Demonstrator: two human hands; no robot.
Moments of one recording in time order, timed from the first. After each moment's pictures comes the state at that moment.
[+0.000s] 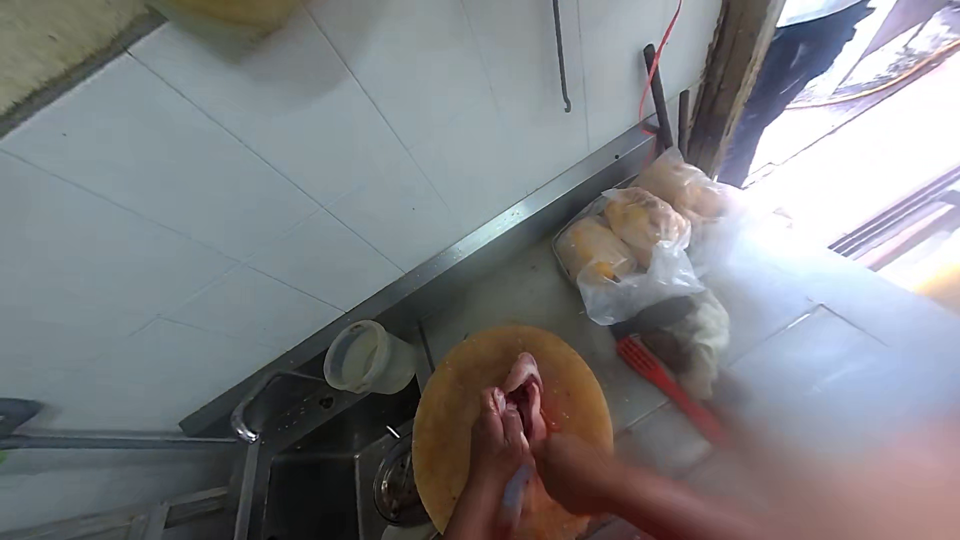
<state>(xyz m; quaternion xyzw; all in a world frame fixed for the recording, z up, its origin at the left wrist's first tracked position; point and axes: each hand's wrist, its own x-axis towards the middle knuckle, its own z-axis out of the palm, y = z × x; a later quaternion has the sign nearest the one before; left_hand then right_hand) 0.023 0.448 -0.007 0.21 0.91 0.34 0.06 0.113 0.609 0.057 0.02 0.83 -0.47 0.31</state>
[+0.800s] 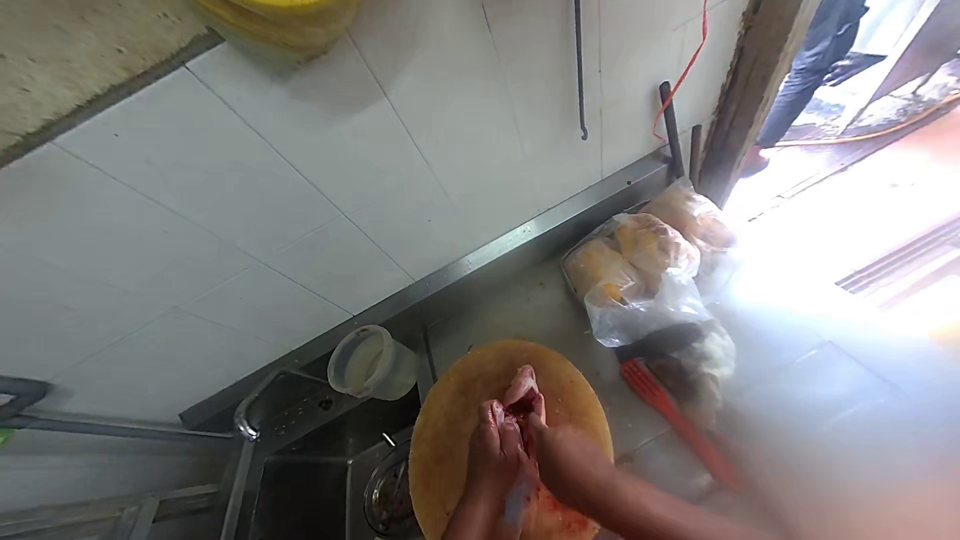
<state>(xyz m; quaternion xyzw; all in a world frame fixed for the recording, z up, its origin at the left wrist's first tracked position) 0.017 0.447 -0.012 0.19 0.91 0.36 0.05 0.092 0.611 0.070 0.08 0.88 -0.38 0.29</state>
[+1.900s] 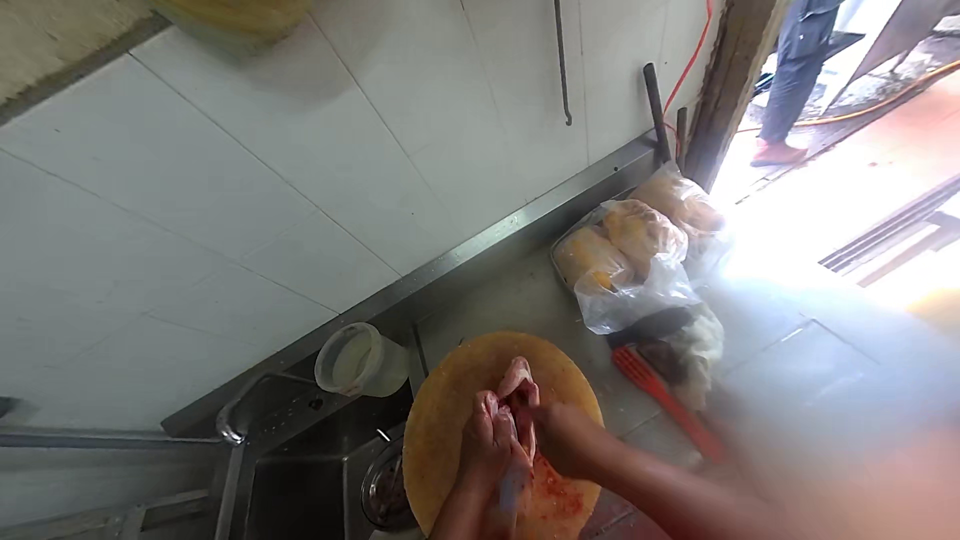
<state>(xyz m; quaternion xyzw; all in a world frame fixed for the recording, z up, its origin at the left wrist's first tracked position) 0.011 0.446 -0.010 0.22 0.91 0.35 0.08 0.088 0.628 0.064 0.05 0.85 -0.45 0.28</state>
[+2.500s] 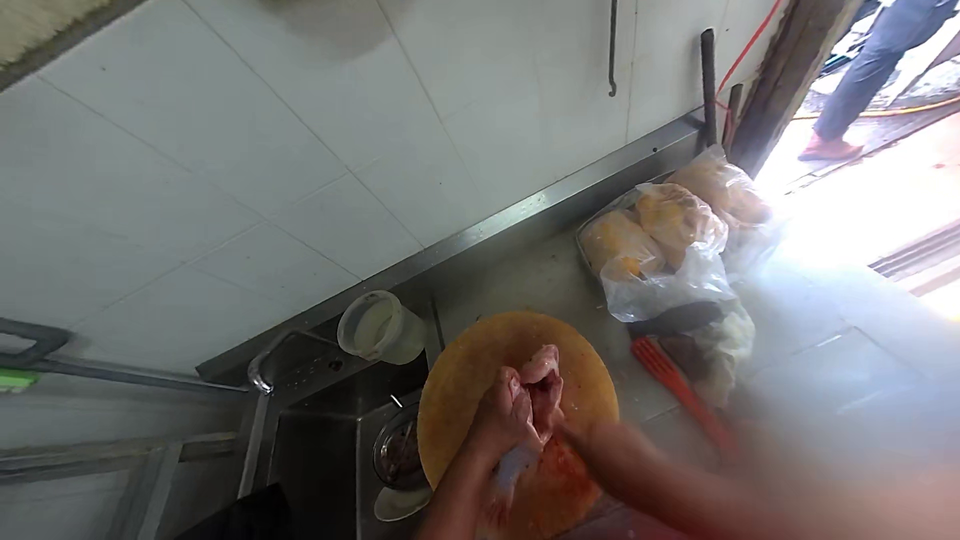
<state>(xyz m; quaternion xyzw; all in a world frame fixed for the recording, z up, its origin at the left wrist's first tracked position) 0.005 0.447 0.016 0.19 0.91 0.29 0.22 0.131 0.631 0.065 -0.04 0.91 -0.25 0.34</state>
